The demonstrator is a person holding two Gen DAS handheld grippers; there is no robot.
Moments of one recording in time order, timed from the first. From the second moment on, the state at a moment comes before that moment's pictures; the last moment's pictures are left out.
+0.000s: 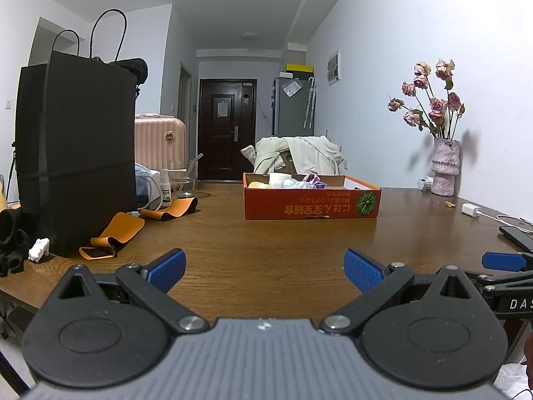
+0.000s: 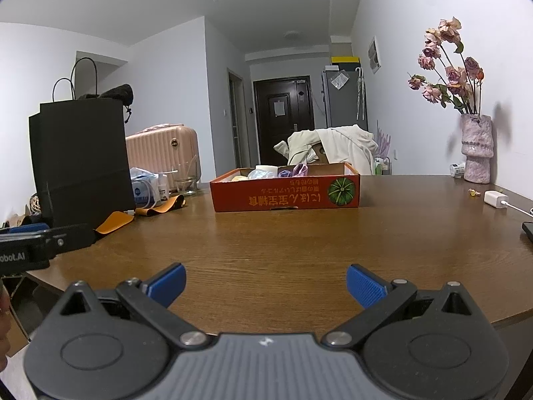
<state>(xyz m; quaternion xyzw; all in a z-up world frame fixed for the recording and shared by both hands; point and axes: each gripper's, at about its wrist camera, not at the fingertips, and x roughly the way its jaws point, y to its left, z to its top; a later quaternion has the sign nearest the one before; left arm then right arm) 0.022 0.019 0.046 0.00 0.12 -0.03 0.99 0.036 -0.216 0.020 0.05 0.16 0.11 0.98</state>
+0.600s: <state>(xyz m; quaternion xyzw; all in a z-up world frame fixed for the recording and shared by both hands) 0.022 0.018 0.047 0.00 0.12 -0.03 0.99 0.036 -0.216 0.019 0.05 0.16 0.11 0.98</state>
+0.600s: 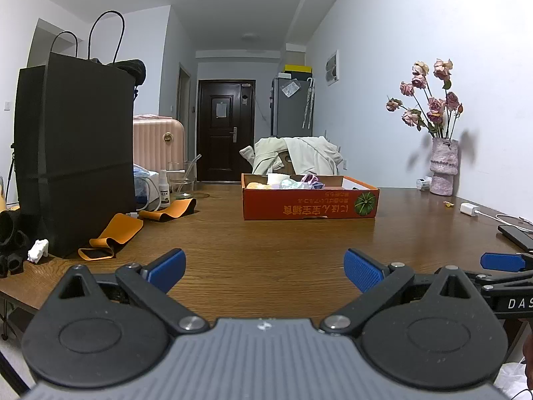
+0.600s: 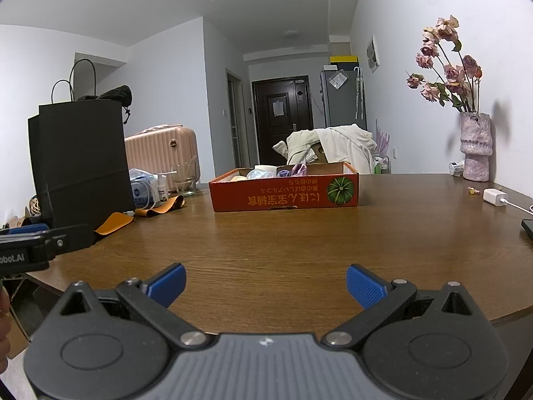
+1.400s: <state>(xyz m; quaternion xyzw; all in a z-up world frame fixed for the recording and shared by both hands) 0.022 0.018 0.046 0.00 0.12 -0.03 0.99 0.033 -0.216 0.019 0.05 0.15 0.11 0.98</state>
